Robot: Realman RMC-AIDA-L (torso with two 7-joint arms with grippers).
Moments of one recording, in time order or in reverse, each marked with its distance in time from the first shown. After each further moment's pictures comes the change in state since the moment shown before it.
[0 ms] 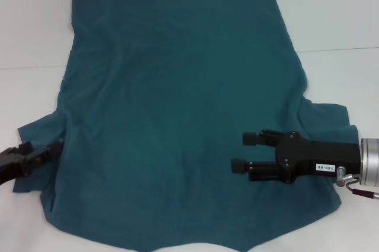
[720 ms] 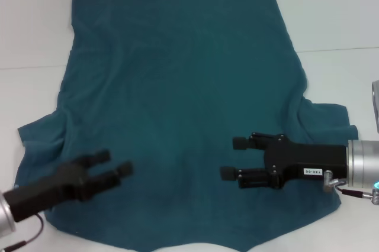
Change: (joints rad) left arm -0.022 -0.030 0.122 -0.054 -0.007 0.306 0.095; right arm 0.021 0.012 -0.044 0.010 -0.006 0.043 -0.052
